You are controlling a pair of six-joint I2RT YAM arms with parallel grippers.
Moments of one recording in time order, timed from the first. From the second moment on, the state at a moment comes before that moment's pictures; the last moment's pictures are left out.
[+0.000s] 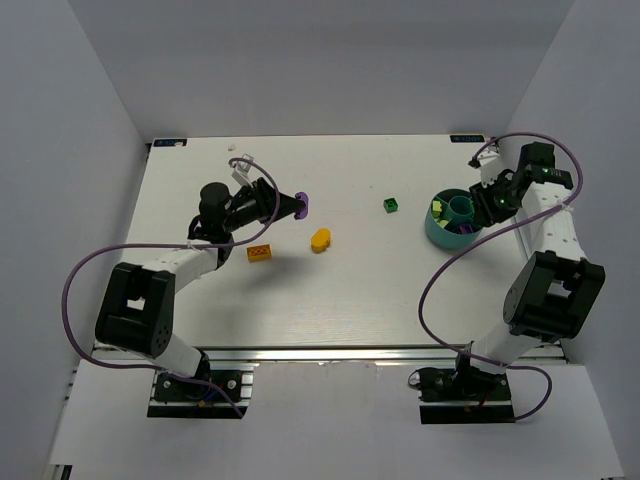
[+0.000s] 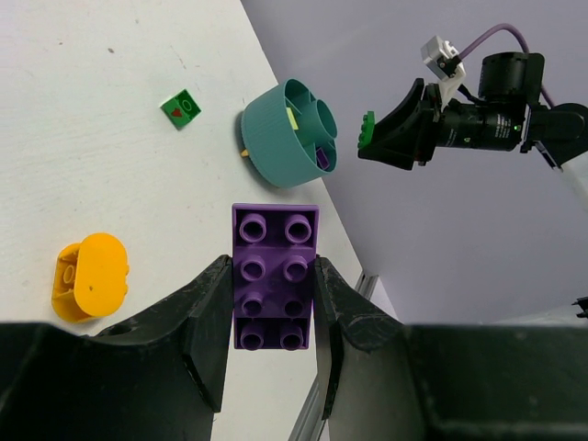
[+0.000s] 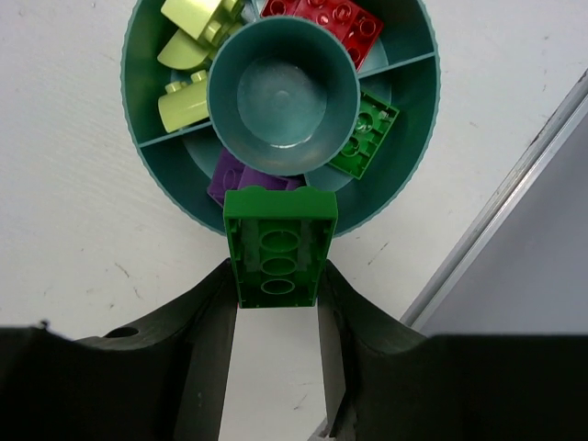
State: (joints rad) left arm -0.26 1.52 0.78 0.69 0.72 -0.90; right arm -0.24 1.61 1.43 -0.91 -0.37 -0.74
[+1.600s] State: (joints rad) left arm -0.26 1.57 0.82 0.65 0.72 -0.85; right arm -0.35 1.73 1.60 -0.94 -0.43 -0.63
